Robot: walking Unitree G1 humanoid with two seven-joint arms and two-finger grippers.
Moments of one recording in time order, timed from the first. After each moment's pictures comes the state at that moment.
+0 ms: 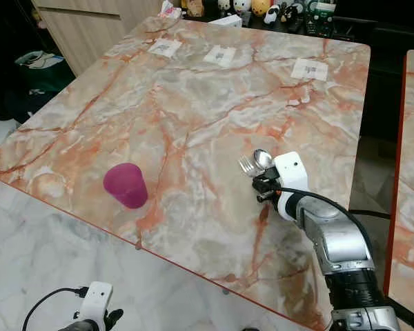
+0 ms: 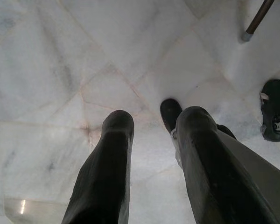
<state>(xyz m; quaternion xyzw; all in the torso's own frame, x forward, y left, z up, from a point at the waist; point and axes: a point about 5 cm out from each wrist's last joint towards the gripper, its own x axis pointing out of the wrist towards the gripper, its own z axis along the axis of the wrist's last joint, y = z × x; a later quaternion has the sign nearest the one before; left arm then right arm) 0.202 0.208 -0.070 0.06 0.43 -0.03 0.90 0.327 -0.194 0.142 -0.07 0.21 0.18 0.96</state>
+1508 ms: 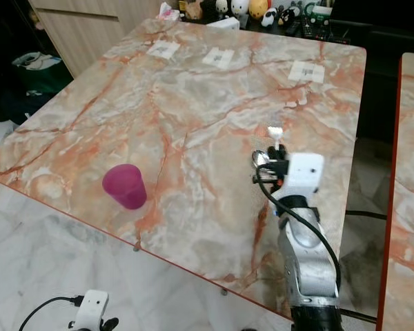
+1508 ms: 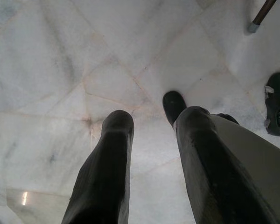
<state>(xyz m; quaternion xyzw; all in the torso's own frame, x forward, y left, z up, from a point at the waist) 0.190 0.214 -0.075 0.07 0.44 -0.01 0.89 0.307 -0.173 0.162 0.02 -0.08 -0.01 1.00</state>
